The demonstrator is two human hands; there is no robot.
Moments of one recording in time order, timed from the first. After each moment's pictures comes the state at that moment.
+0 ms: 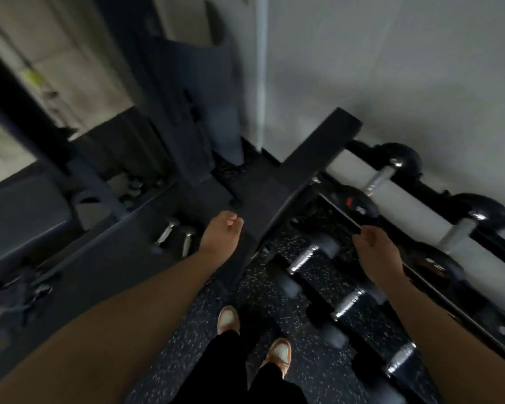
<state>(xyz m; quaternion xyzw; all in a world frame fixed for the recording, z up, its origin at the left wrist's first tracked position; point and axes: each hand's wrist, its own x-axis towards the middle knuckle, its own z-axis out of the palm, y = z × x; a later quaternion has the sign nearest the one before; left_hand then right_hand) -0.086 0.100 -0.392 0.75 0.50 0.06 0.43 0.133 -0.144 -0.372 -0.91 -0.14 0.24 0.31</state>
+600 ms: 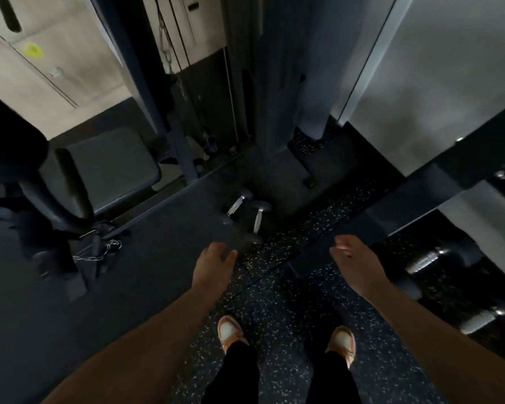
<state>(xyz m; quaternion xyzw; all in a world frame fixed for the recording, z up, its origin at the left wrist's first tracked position) -0.426 0.260 -0.512 0.67 0.62 0.01 0.41 -0.158 0.108 -0.459 -0.84 -0.24 0.42 0.24</state>
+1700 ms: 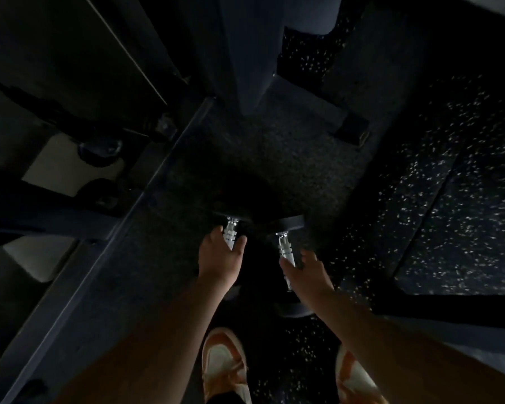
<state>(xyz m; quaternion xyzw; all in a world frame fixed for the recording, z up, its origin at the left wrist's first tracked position) -0.287 0.593 -1.081 0.73 0.54 -0.16 0.38 -0.202 0.423 -1.080 -0.83 0.05 0.50 0.25</state>
